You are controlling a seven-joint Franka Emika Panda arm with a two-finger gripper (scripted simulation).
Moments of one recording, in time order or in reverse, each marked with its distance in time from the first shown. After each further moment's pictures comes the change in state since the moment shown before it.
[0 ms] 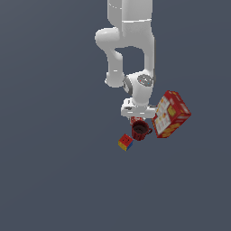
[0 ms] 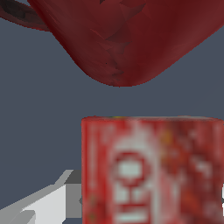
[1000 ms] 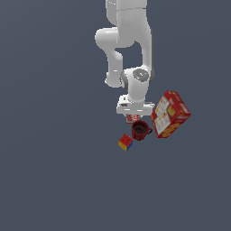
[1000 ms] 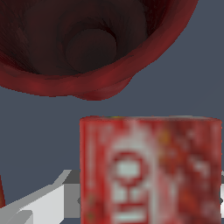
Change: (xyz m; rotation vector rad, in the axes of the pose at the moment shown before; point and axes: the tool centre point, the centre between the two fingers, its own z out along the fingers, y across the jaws) arm 0.007 0.025 -0.029 0.000 -0.001 -0.001
